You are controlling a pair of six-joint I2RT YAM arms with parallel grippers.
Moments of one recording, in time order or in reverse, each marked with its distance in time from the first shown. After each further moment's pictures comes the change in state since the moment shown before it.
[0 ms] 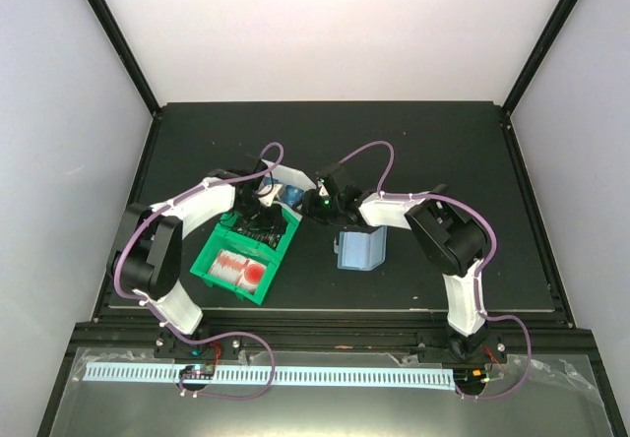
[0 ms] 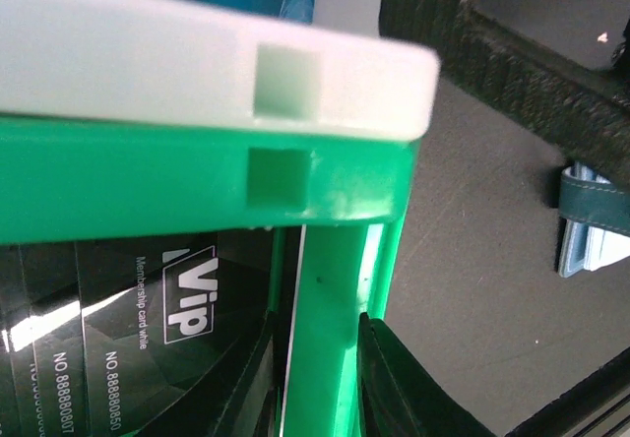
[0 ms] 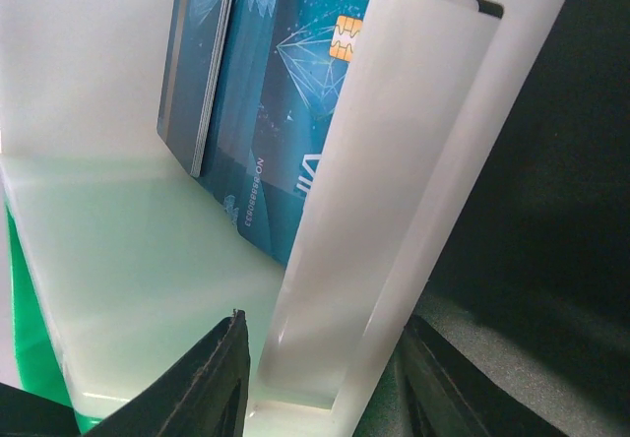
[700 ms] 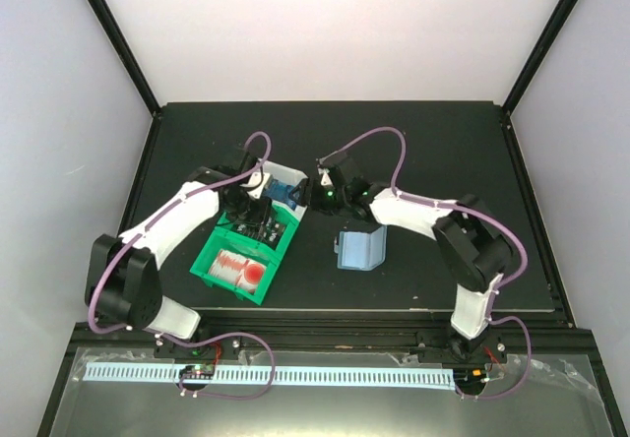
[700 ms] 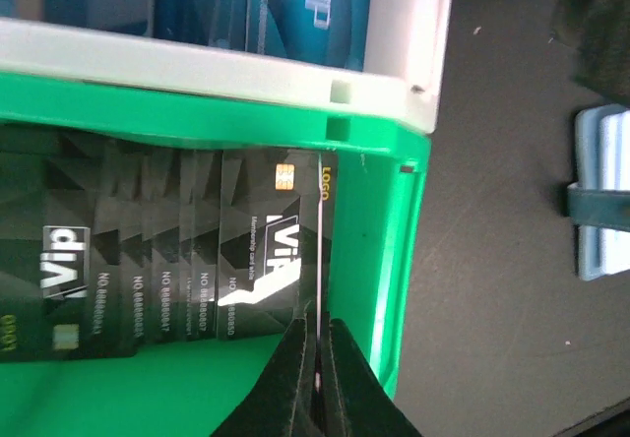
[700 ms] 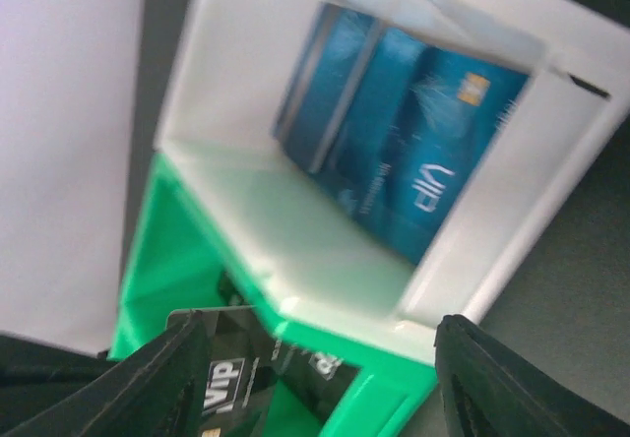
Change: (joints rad) left arm 0.000 -0.165 0.005 -0.066 -0.168 0.014; right arm 0.004 -0.128 0.000 -0.069 0.018 -0.063
